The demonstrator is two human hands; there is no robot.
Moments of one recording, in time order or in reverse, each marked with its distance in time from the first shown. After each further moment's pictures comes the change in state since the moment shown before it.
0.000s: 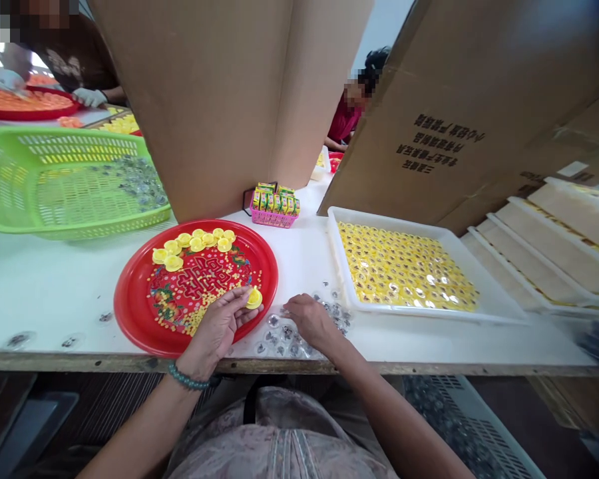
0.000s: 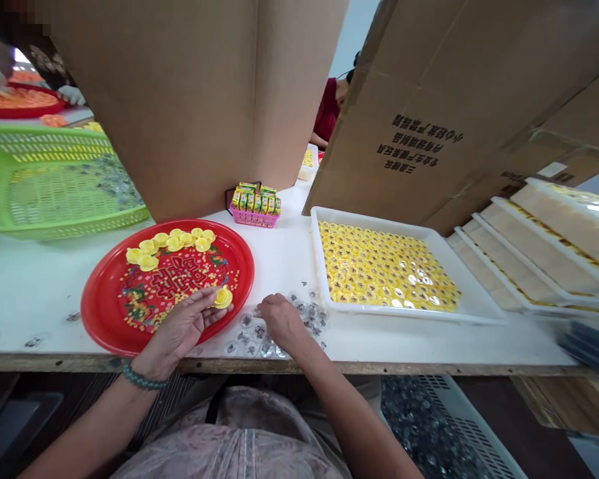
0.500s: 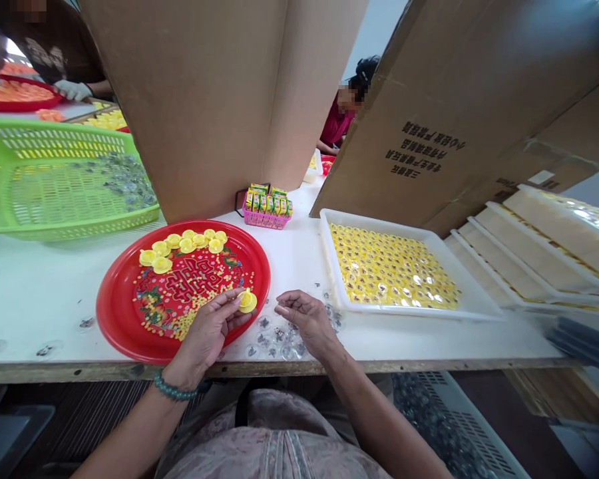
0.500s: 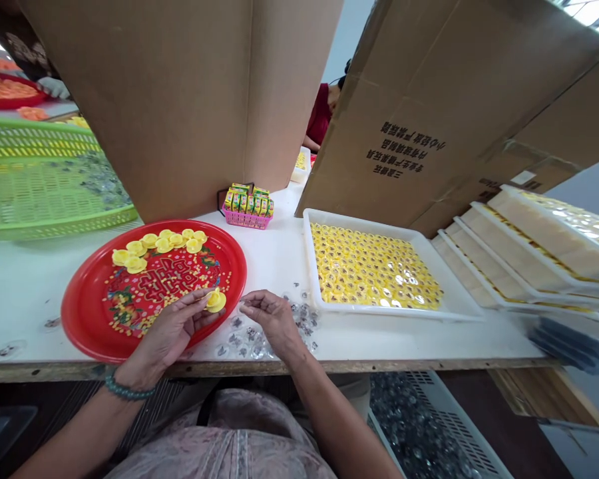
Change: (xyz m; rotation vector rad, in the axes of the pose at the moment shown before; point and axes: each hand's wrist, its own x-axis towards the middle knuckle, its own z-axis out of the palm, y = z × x) left_hand -0.003 -0.001 -0.002 0.069 -0.066 0.039; right_hand -0.005 -0.036 -0.024 1.425 0.267 0.347
